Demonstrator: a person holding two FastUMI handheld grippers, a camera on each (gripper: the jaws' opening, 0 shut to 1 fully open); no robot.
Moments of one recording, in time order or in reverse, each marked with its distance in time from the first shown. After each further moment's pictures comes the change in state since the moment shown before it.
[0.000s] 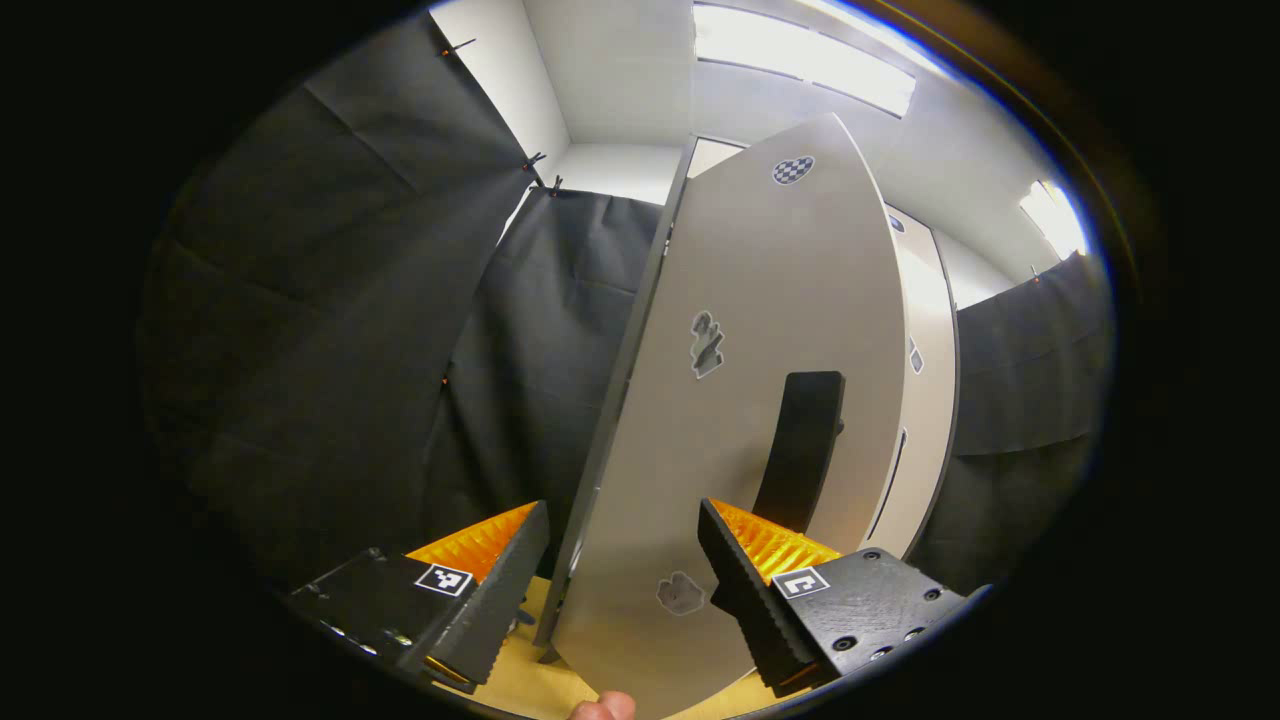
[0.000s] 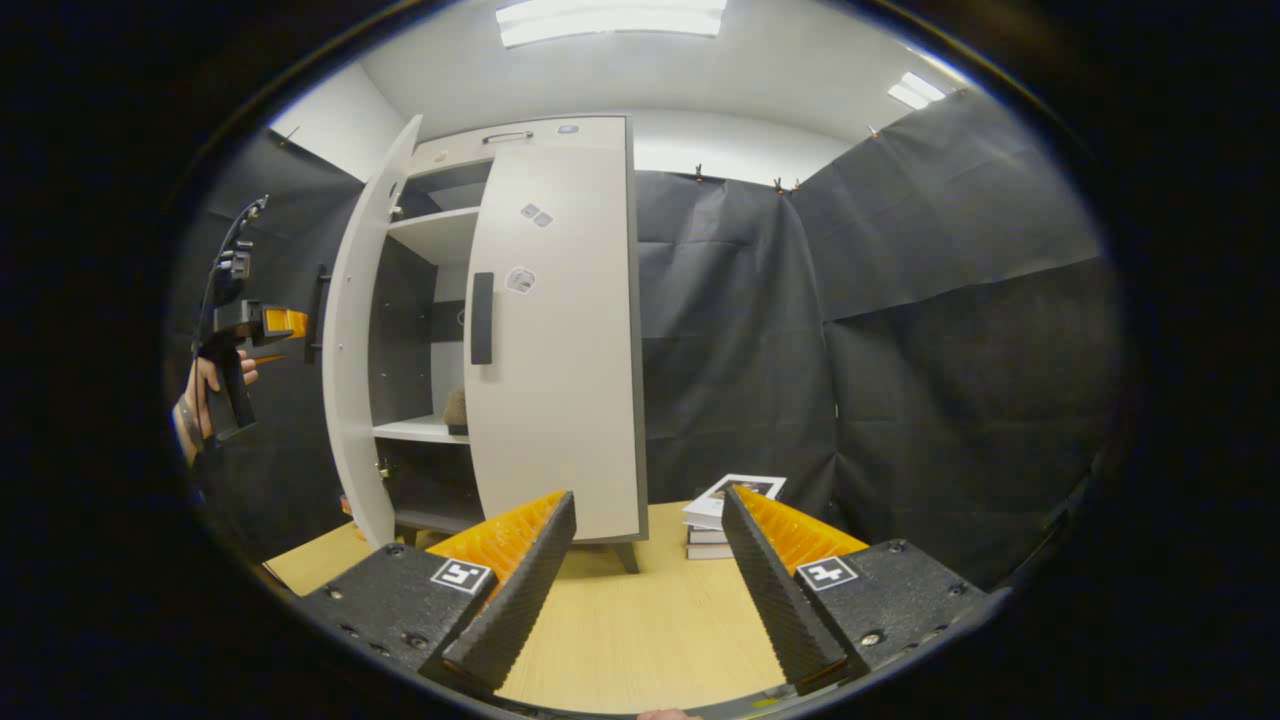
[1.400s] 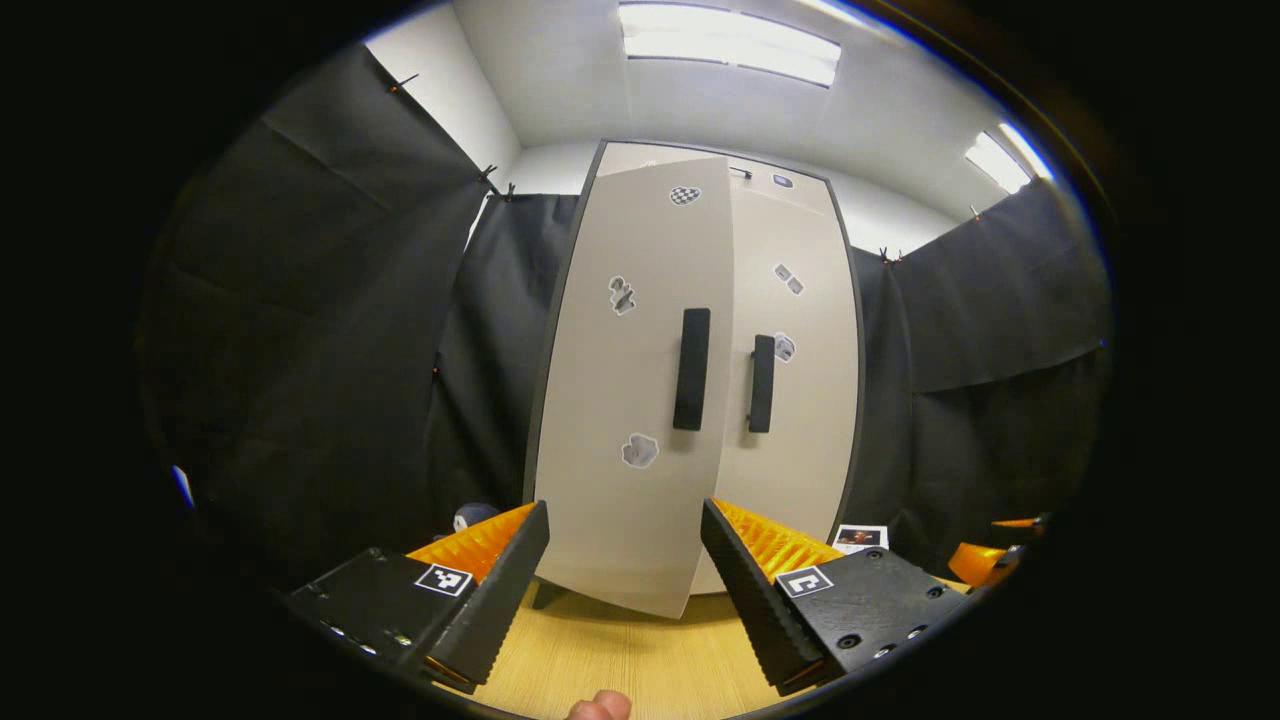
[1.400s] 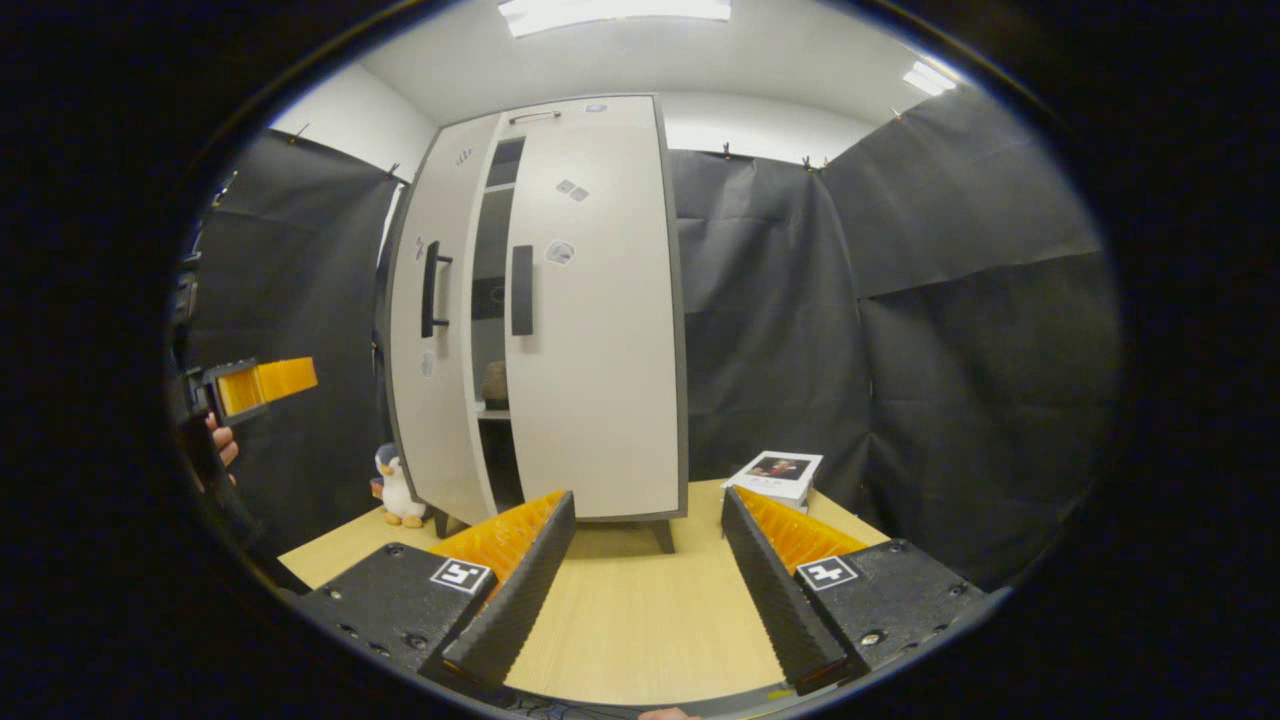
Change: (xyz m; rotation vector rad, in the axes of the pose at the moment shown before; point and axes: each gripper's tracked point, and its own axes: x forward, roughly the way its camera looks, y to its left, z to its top) left arm -0.176 -0.066 -0.088 0.164 0.053 -0.034; right arm -0.001 0.043 -0.025 -0.020 0.072 0.120
